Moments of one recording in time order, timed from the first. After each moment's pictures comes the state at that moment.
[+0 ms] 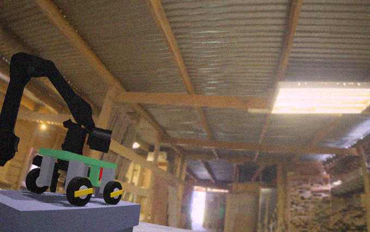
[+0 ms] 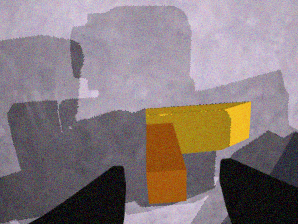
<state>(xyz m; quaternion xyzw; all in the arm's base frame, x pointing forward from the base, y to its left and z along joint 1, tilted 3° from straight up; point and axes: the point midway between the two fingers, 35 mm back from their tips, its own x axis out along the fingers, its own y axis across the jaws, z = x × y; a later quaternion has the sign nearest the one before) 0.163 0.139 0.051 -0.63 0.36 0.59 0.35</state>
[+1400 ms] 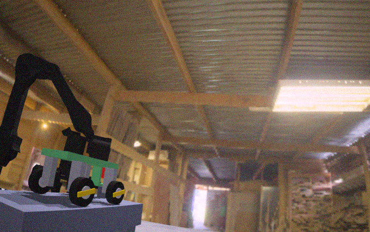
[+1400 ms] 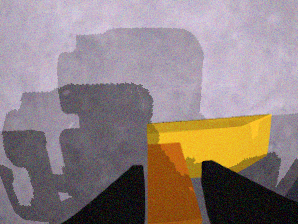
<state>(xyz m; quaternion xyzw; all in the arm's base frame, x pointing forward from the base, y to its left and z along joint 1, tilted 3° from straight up) 0.163 0.138 0.024 -0.63 0.36 0.60 0.35</state>
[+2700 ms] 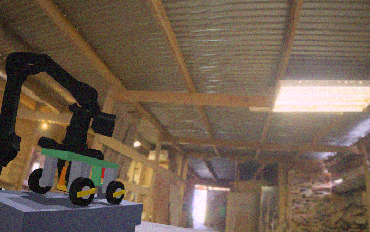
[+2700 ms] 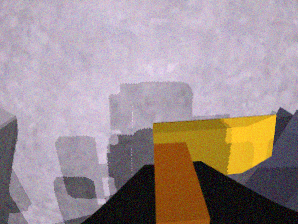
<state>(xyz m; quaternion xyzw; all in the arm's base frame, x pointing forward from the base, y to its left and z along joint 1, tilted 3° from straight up) 0.156 0.134 0.101 -0.63 0.36 0.60 0.34</state>
